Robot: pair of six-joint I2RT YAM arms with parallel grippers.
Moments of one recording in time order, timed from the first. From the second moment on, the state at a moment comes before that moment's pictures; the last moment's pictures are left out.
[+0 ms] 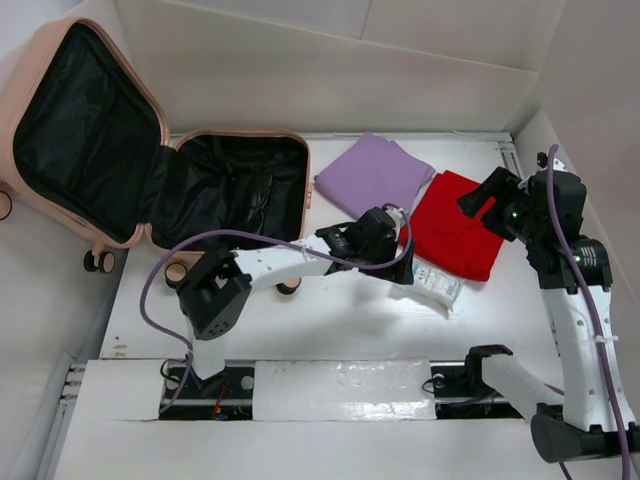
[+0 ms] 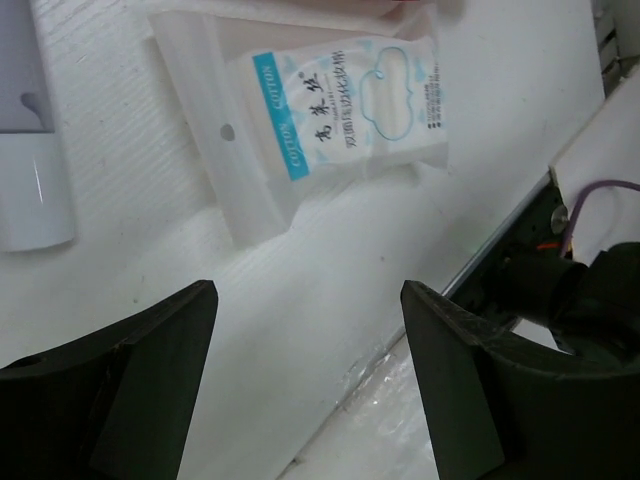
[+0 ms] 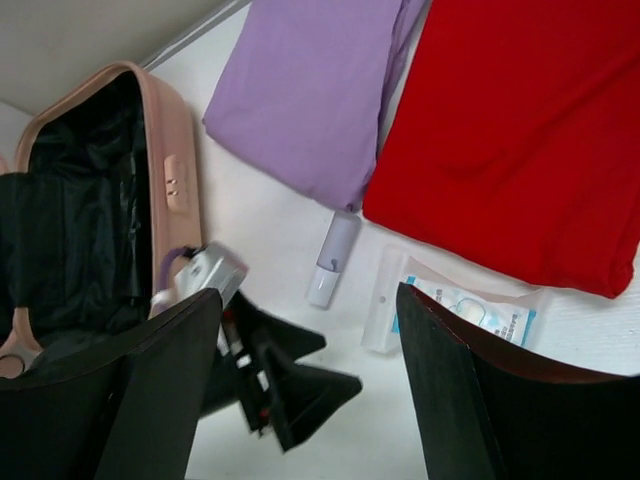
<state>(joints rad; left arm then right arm) -1.02 1.81 1.35 -0.30 0.19 -0.62 0.06 0.93 1.31 -0.86 -0.06 0.59</state>
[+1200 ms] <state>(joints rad) -1.01 2.06 1.50 -0.18 0.20 -0.74 0.05 0.83 1.26 -0.90 -0.31 0.56</state>
